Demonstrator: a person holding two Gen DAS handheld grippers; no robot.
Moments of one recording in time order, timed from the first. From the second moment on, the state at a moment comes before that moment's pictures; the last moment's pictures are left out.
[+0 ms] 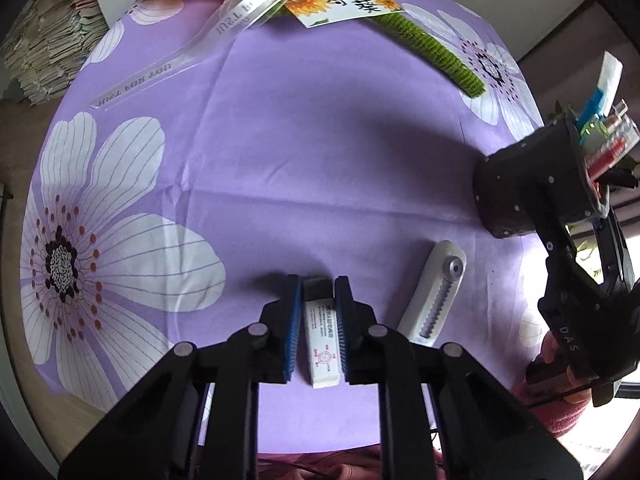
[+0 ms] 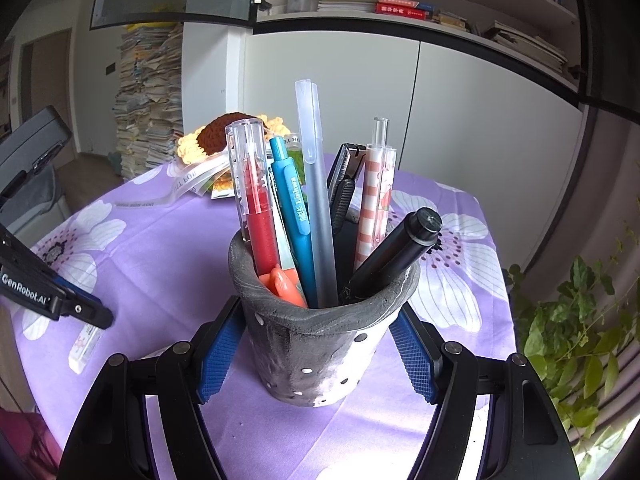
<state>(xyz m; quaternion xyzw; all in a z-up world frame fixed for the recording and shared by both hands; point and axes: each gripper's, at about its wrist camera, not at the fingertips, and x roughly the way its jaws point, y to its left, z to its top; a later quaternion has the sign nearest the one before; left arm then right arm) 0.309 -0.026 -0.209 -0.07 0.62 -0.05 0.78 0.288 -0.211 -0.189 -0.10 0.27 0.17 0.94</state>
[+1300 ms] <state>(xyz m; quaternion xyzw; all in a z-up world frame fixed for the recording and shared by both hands) 0.321 -0.154 -0.077 0.04 0.41 -0.24 0.88 0.288 -0.210 -0.189 -0.11 0.27 0.17 0.94</state>
